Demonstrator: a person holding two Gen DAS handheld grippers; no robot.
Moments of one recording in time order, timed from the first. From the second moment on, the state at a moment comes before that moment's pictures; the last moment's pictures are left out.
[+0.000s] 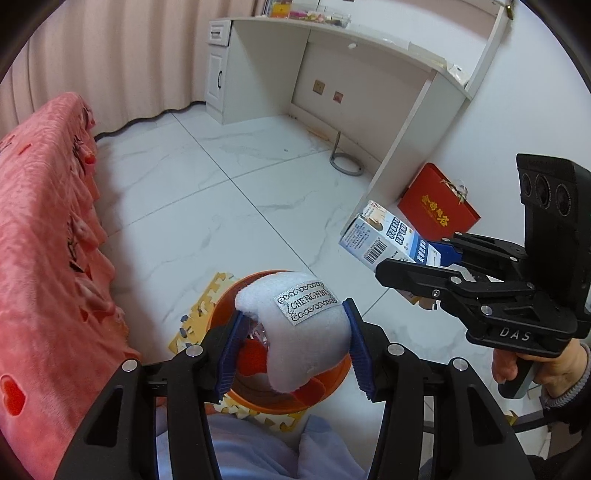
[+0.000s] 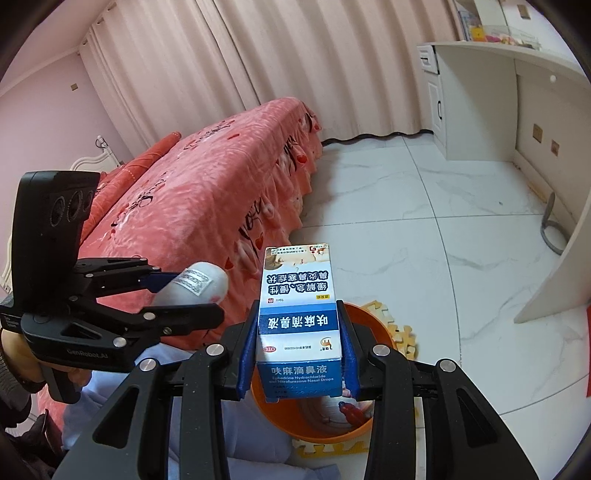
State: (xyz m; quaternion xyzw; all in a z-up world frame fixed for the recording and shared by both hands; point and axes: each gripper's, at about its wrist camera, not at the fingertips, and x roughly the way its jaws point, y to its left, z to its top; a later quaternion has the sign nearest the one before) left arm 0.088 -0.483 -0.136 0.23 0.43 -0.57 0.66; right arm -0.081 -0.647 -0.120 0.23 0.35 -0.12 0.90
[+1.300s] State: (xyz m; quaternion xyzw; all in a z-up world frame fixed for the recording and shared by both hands) left arm 0.092 -0.437 -0.109 0.21 0.42 -0.54 0.70; right arm -0.074 -0.616 -0.089 0.23 0.33 -0.10 0.91
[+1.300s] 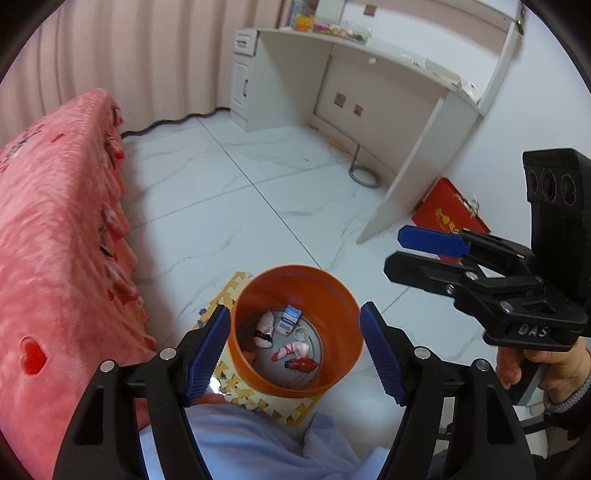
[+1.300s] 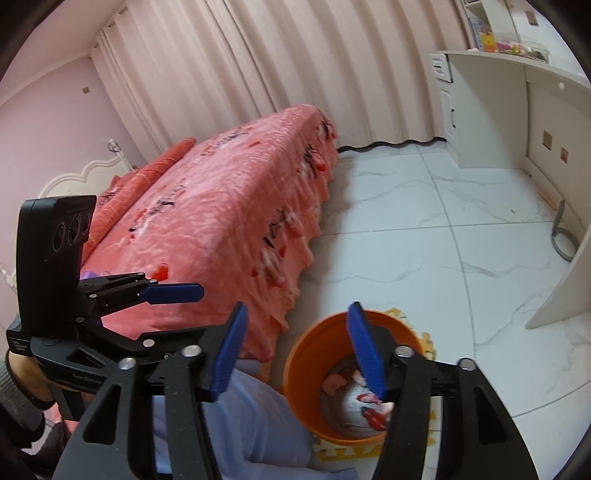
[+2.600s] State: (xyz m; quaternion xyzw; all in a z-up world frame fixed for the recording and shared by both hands) left arm 0.098 -0.051 -0.041 0.02 0.40 -0.23 0.89; right arm 0.052 -0.250 -0.006 0.06 0.34 0.25 0.90
